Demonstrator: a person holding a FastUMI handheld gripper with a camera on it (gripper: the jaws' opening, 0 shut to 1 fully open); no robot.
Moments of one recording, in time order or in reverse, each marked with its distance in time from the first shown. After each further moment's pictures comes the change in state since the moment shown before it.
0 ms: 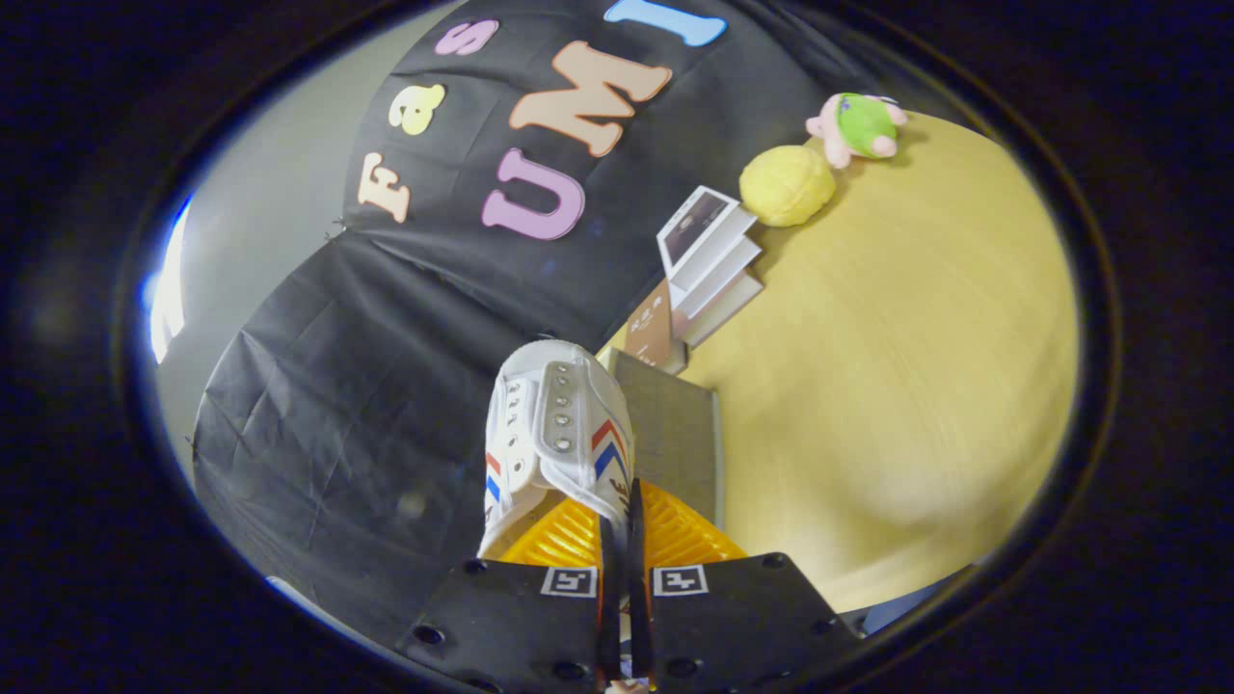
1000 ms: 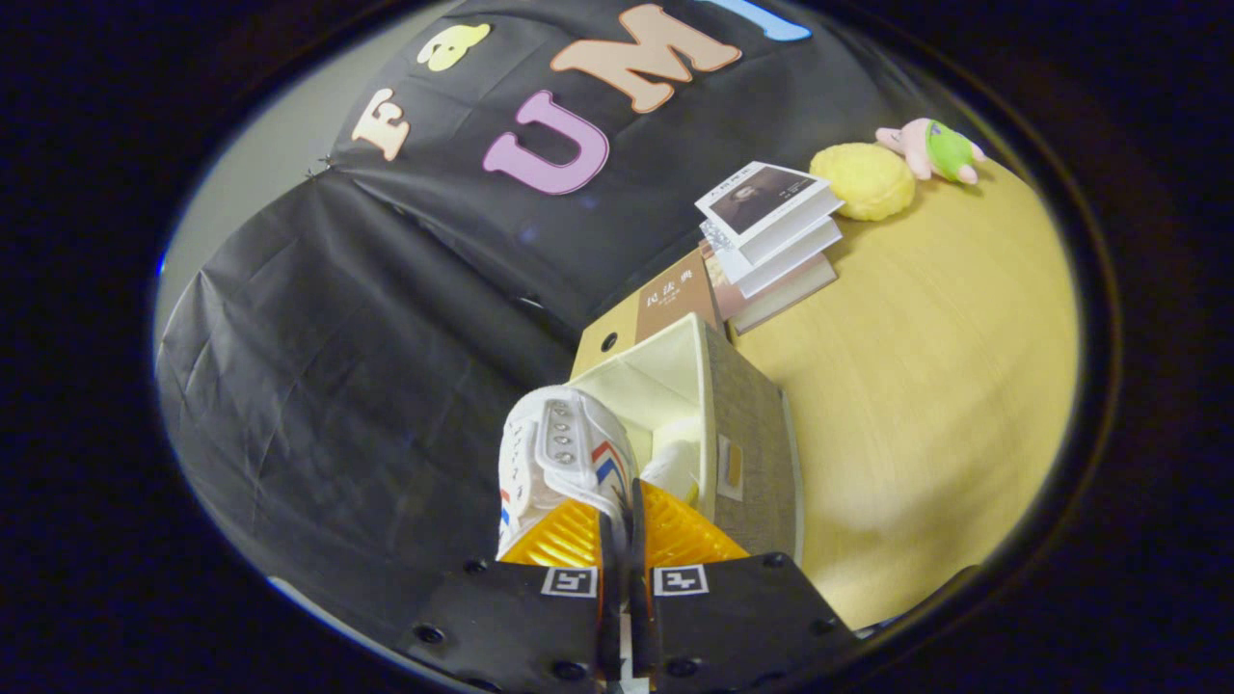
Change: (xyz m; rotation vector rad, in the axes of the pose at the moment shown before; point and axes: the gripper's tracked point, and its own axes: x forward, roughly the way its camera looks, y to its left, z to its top) arm 0.115 0.056 -0.024 -0.105 0.038 -0.170
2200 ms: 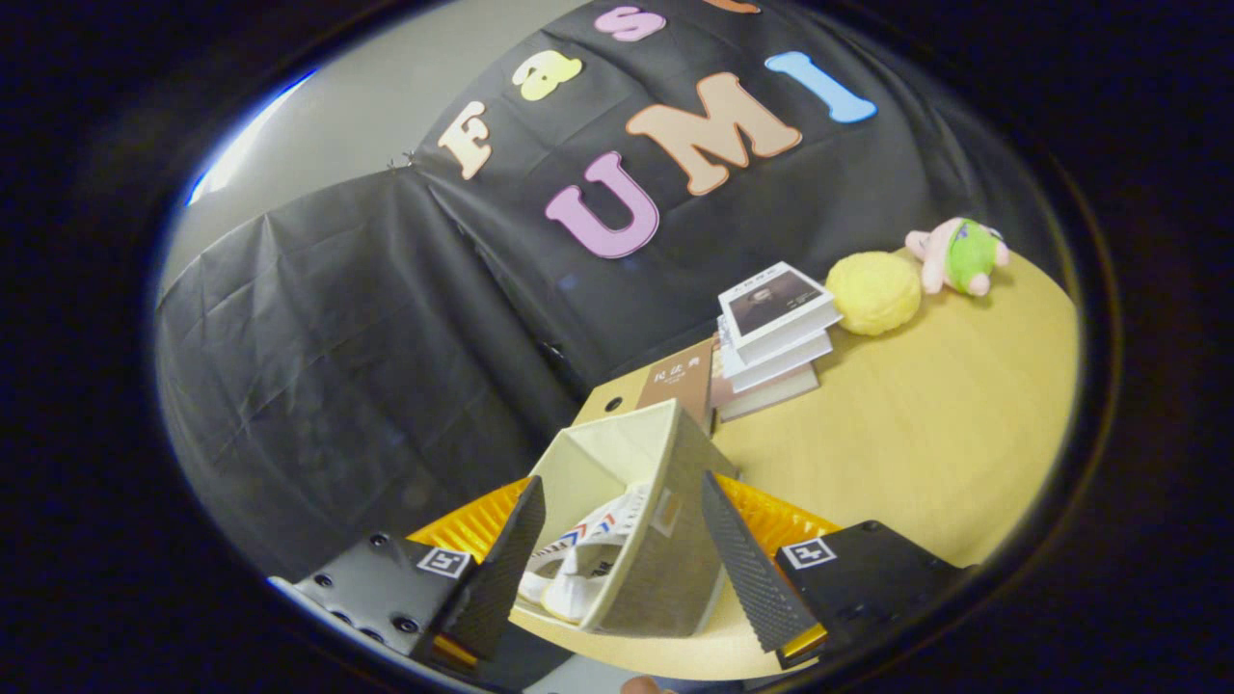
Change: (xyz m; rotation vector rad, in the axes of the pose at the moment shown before) arm -0.084 -0.034 0.046 -0.274 -0.257 0.063
